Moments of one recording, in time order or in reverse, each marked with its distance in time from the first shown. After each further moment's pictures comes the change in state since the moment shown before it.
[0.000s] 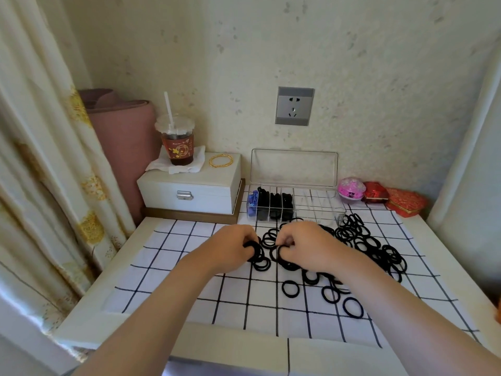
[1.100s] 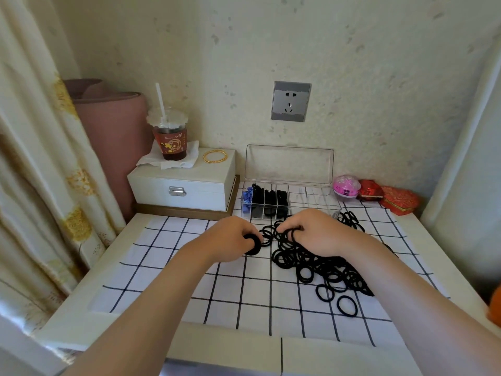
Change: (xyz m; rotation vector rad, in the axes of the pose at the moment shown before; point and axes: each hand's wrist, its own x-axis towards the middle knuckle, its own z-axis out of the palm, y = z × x) left_hand 0.012 0.010 -0.004 -0.063 -0.082 -0.006; right_hand 0.008 0.022 -0.025 0.016 -0.098 0.039
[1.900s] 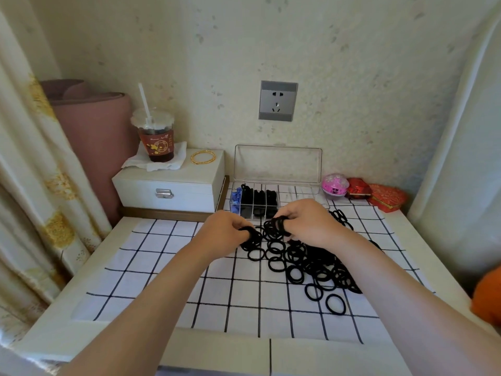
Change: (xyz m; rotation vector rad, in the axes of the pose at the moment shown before) left_hand 0.009 0.013 0.008 -0.214 0.184 -0.082; right_hand 0.002 0.000 -0.003 0.379 0.196 0.131
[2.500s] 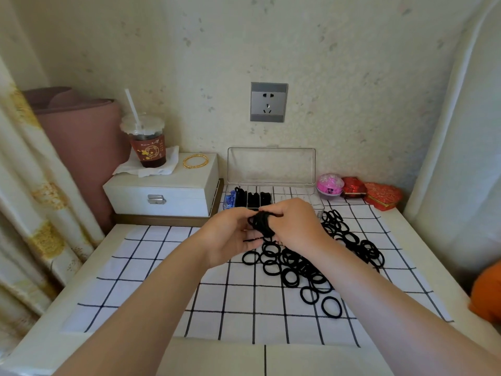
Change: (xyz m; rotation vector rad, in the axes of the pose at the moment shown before) left_hand 0.009 0.025 0.007 -1.065 -0.304 -0.286; right_hand -0.006 -0.013 0.017 -0.005 0.215 -0.111
